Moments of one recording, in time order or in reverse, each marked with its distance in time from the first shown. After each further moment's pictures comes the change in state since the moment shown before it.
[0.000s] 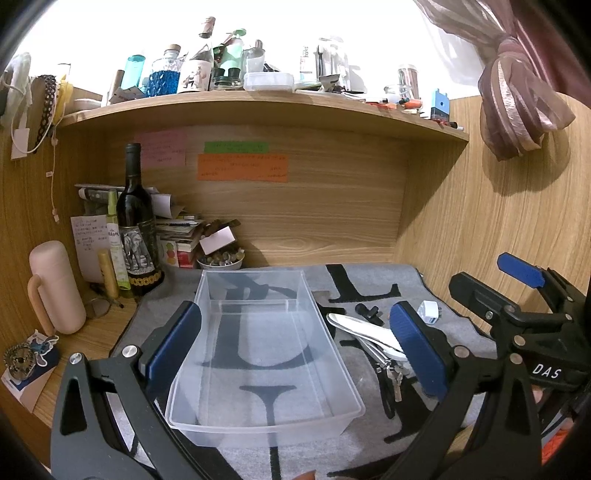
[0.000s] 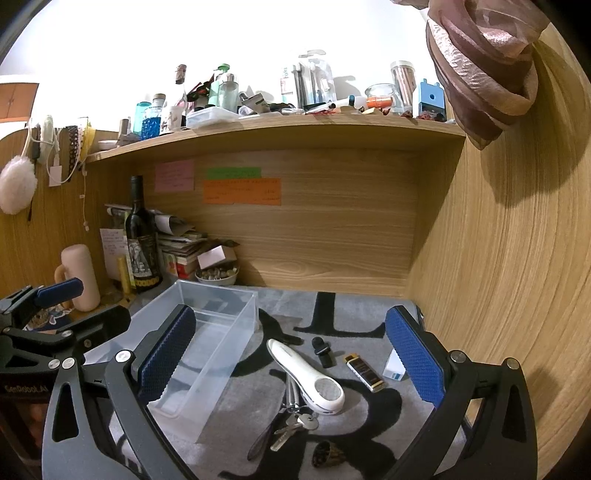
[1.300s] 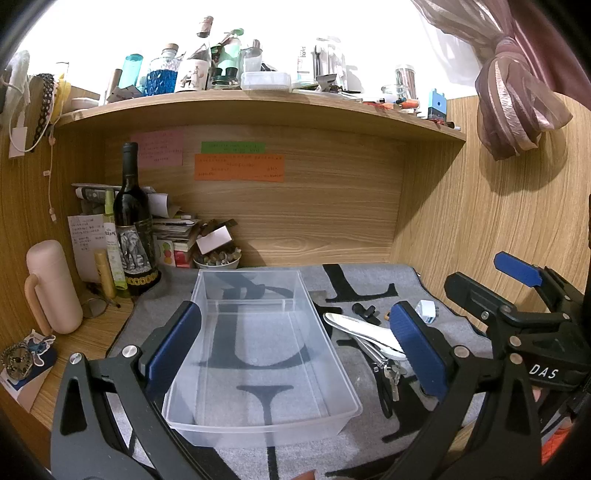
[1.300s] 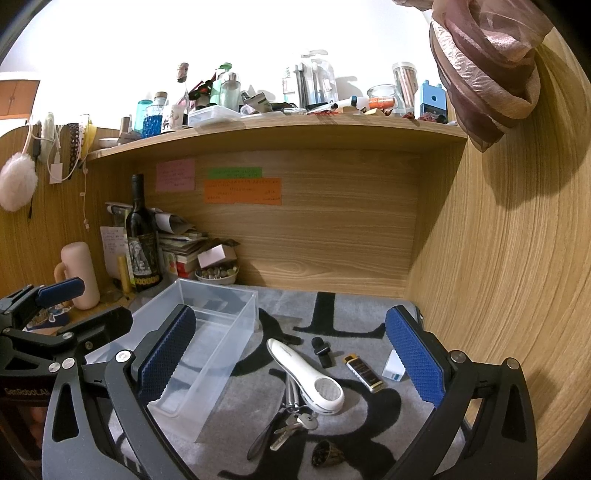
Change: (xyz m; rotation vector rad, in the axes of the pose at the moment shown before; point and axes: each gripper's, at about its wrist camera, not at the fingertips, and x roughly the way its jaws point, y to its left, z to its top) left arm -0.001 -0.001 -0.002 -0.002 -0.004 -0.013; right arm -0.001 0.001 0.001 -0.008 -0.001 0.001
